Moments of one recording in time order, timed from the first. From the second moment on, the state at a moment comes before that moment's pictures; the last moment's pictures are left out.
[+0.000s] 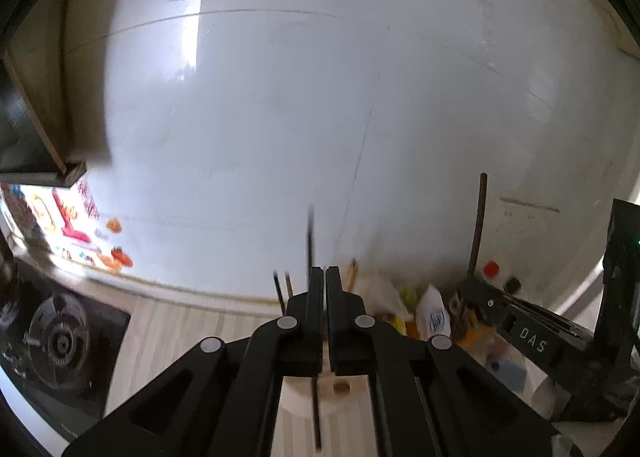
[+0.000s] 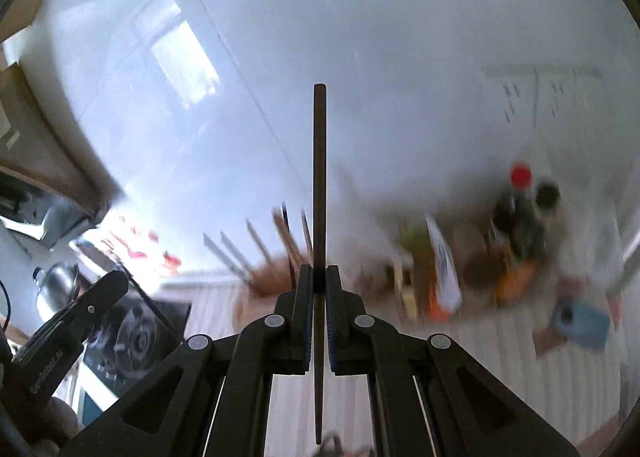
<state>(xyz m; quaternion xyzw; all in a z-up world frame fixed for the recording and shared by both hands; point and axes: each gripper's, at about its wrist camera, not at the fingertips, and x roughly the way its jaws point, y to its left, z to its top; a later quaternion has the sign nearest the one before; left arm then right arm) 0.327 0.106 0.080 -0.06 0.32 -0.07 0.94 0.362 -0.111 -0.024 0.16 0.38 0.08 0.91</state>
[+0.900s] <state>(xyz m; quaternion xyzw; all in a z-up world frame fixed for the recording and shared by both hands) 0.256 0.182 -0.208 0.18 0.59 -0.08 0.78 0.293 -0.107 -0.215 0.18 0.56 0.04 0.81</state>
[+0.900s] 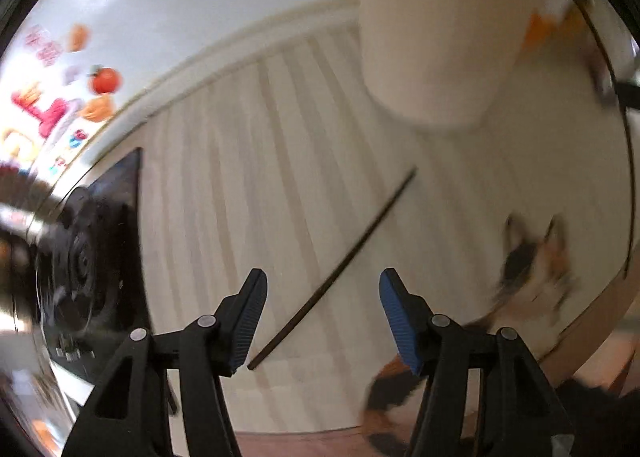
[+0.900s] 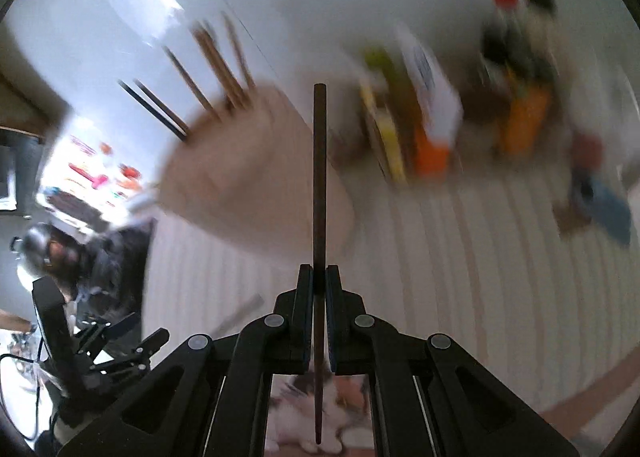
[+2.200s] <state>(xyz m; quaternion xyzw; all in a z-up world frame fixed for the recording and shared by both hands) 0.287 0.118 -0.236 0.11 0.67 -0.05 0.73 0.265 -0.087 -0.339 0.14 0.67 -0.01 0.73</state>
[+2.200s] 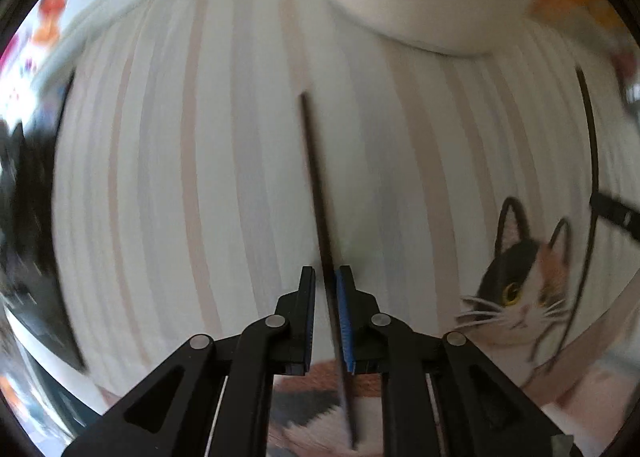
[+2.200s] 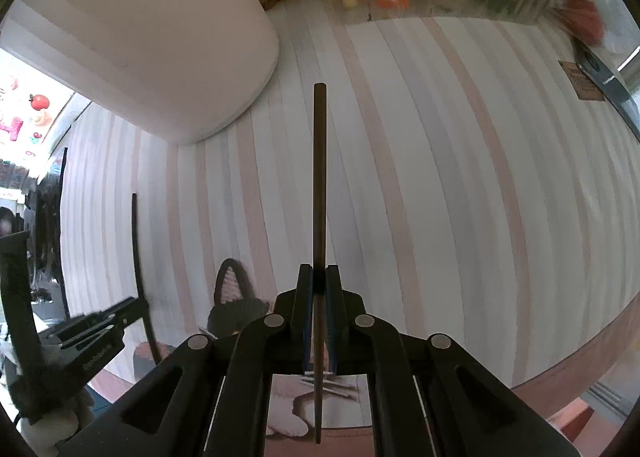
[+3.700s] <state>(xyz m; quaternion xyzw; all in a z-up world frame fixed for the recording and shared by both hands) 0.220 0.165 0.011 -0.07 0.37 -0.08 0.92 0.284 -0.106 -0.178 0.17 0.53 0.02 0.83</state>
